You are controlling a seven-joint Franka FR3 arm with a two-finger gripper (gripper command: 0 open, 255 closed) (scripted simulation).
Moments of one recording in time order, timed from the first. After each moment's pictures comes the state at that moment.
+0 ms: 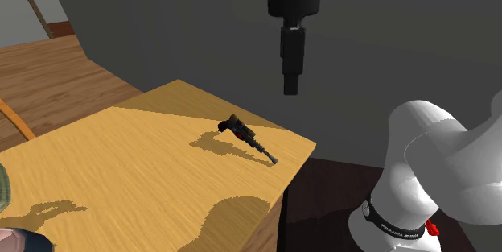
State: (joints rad) arm 0.02 -0.76 -0.04 -2.29 0.00 1.45 -0.07
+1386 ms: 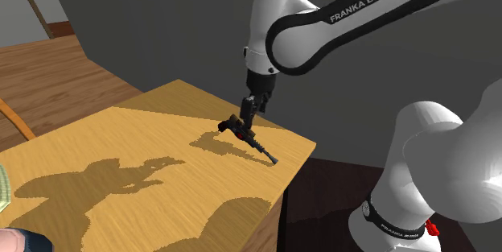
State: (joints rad) arm -0.15 -0.51 -0.22 -2.66 -0.08 2.27 -0.01
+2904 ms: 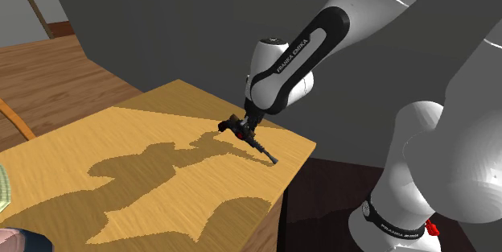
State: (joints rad) arm -0.13 -0.12 -0.35 -2.69 0.08 2.78 -0.11
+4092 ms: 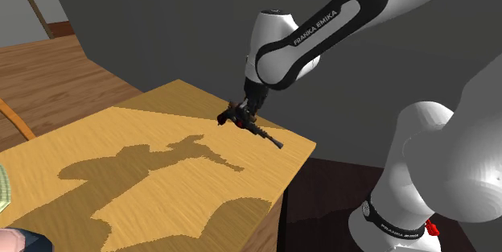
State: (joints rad) arm -0.18 -0.29 -0.31 -2.65 -0.03 2.57 -0.02
